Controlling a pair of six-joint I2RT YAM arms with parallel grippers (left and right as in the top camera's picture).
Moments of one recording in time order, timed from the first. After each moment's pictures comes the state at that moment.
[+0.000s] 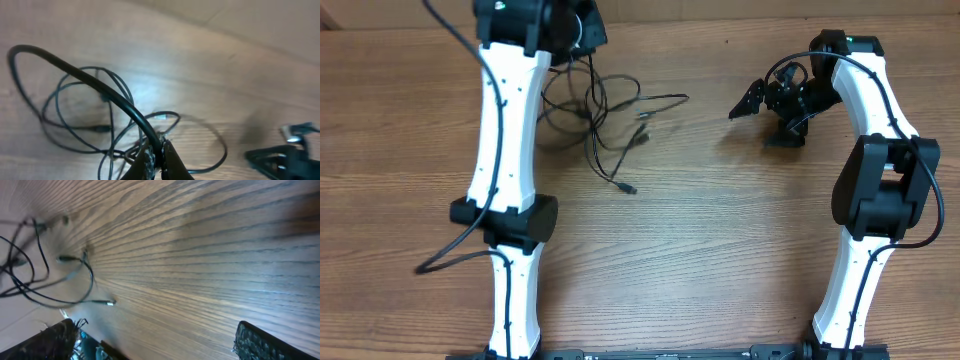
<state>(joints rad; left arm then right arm) -0.24 2.35 2.97 -1.58 0.07 -0.53 -0.08 2.34 2.02 -1.37 -0.67 0.16</state>
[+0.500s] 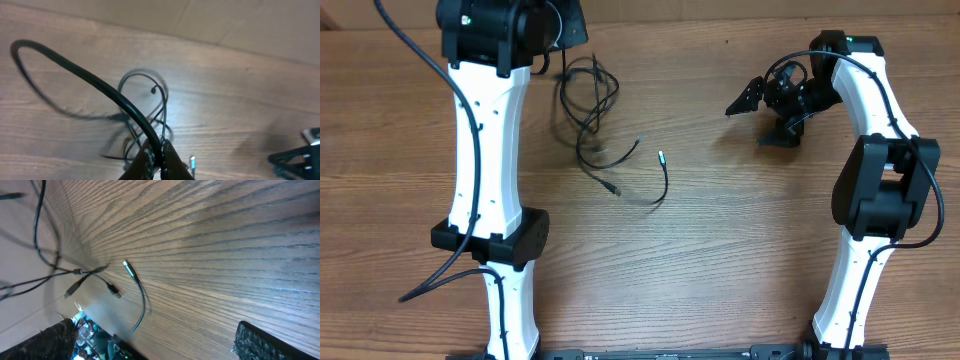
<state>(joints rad) -0.24 2.22 2.94 -1.59 -0.08 -0.41 -0.08 2.34 2.02 -1.37 -0.75 0.16</state>
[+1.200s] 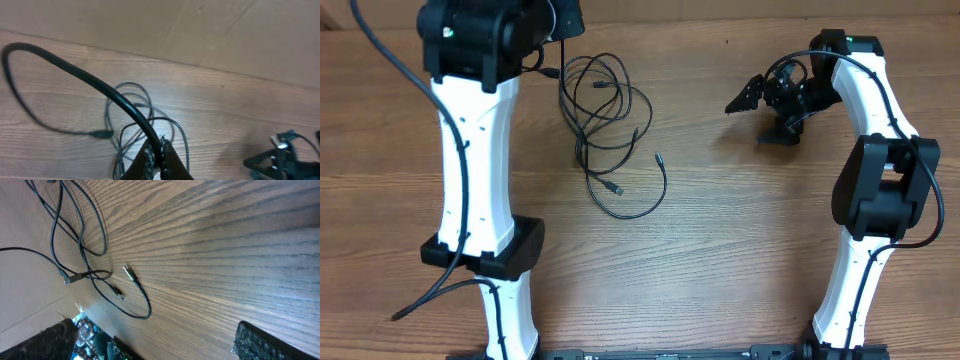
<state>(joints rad) -0.24 2.15 2.95 -1.53 -0.04 -0.41 -0.08 2.34 2.02 -1.35 -0.76 0.15</state>
